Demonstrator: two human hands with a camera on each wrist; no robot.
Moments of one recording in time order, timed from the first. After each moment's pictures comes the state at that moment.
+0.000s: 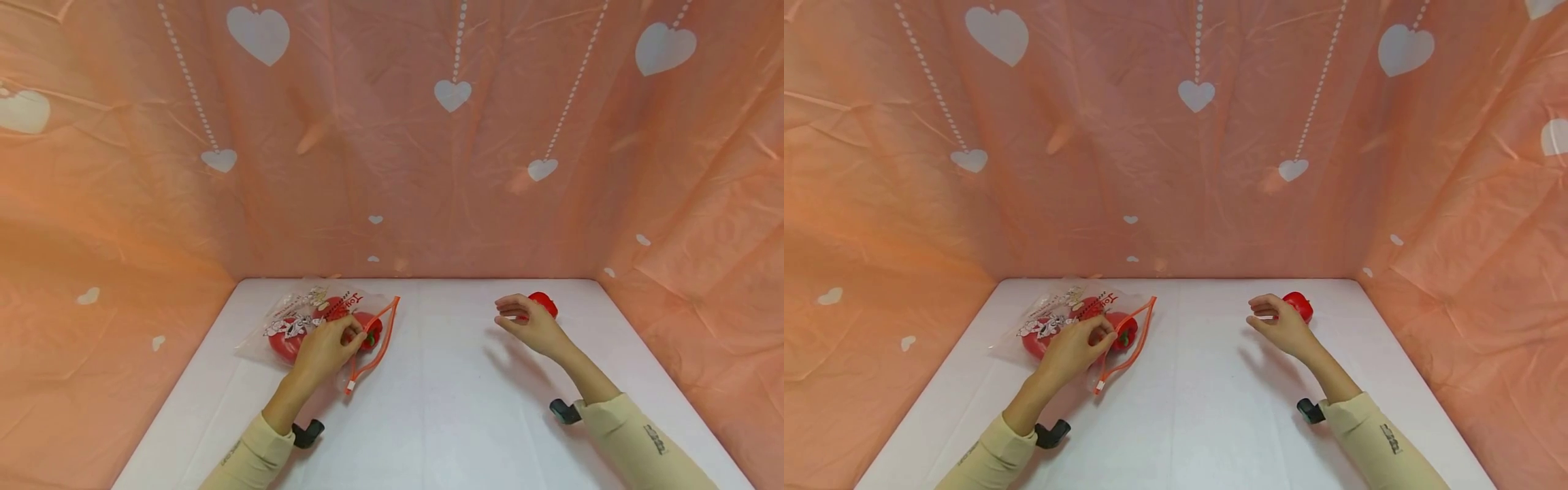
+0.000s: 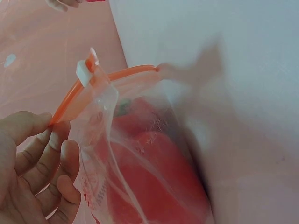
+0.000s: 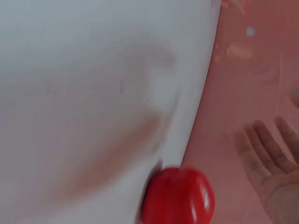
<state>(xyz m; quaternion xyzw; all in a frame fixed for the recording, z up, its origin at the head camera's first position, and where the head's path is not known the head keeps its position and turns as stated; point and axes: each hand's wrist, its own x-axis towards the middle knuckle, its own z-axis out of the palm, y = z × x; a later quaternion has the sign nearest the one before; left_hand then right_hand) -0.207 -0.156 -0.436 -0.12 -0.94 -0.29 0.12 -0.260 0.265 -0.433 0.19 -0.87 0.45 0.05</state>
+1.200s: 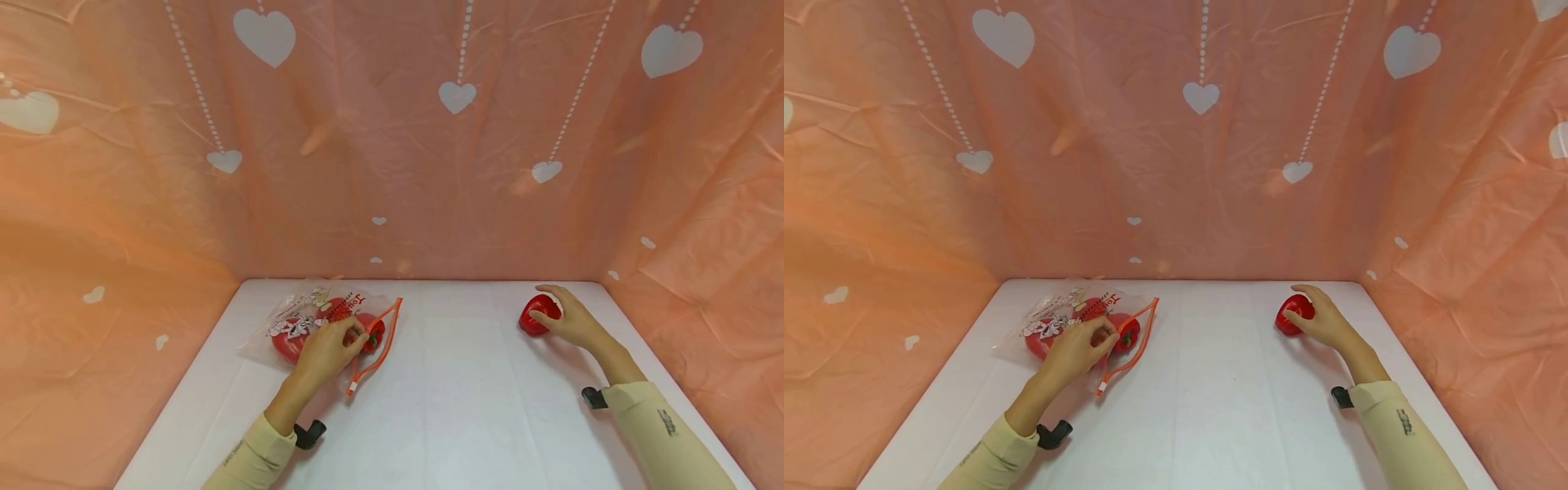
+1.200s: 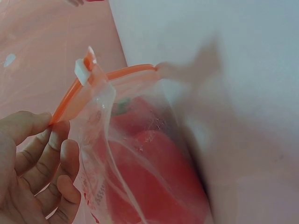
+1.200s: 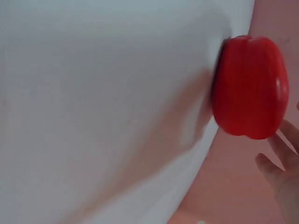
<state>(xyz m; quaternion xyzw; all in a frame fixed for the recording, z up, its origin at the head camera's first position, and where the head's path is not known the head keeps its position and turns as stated) -0.207 -0.155 -0.436 -0.11 -0.94 -0.30 0.11 -0.297 0.339 -0.440 0.14 -0.94 0.31 0.03</state>
